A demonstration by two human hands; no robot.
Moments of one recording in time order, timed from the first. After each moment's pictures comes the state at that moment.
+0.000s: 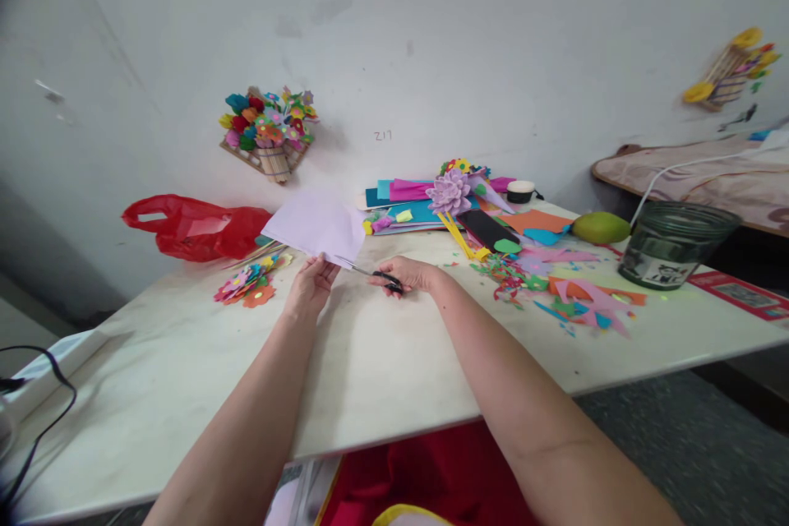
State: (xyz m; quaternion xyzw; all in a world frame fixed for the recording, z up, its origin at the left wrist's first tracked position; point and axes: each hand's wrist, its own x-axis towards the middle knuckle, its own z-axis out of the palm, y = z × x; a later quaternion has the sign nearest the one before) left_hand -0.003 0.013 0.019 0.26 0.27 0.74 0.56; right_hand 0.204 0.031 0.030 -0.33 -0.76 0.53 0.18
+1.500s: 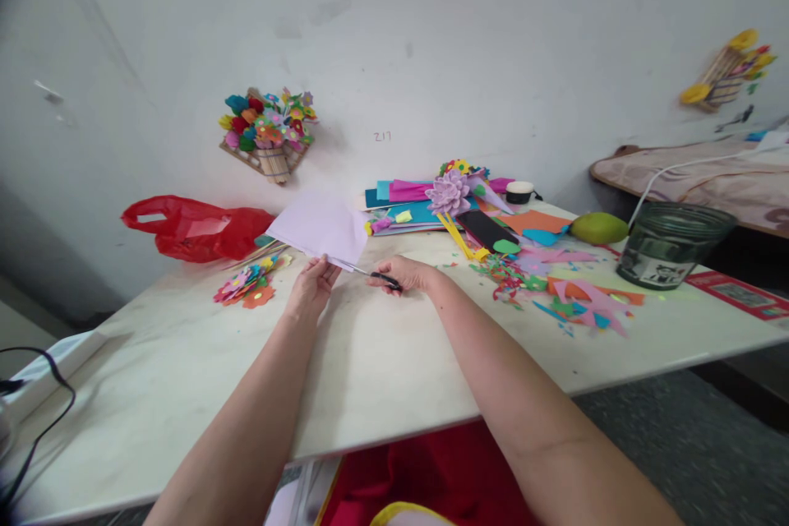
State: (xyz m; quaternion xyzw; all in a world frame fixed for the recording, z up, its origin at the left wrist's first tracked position) left_hand -0.001 0.012 0.020 0.27 0.30 0.72 0.56; right_hand 0.200 0.027 0.033 -0.34 -0.74 0.54 0.20
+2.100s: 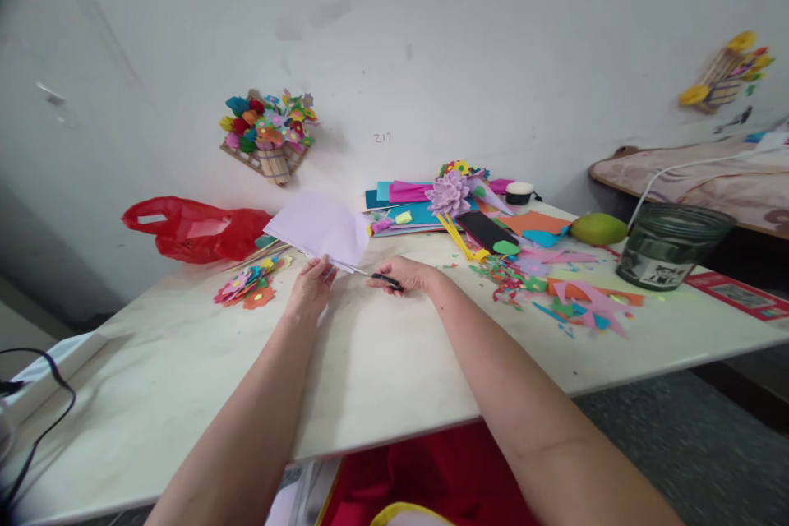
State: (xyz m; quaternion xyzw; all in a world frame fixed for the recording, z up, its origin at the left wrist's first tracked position) left_hand -0.001 0.013 0.018 0.26 0.32 0.74 0.52; right_hand 0.201 0.027 0.032 -0.33 -0.75 0.54 0.20
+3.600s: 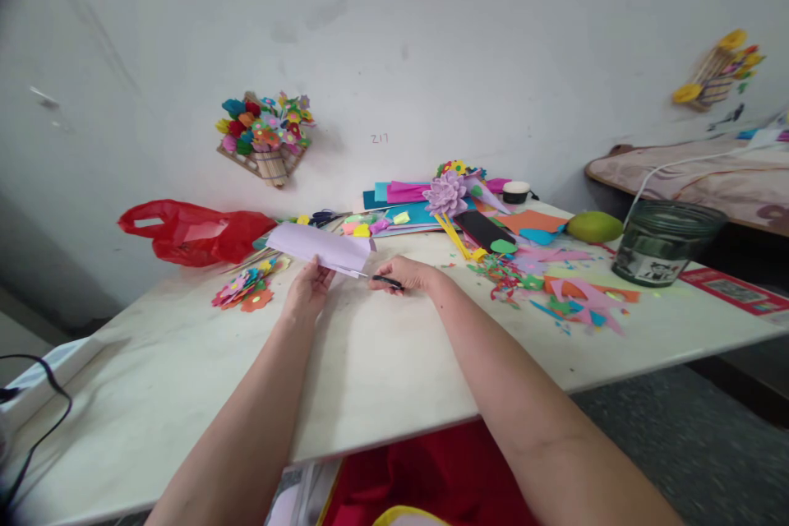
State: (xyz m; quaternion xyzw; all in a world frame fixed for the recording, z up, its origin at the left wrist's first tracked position) left_hand -0.003 0.015 0.021 0.21 0.32 0.75 0.55; right_hand 0.207 0.032 0.028 -0.33 -0.76 0.52 0.21
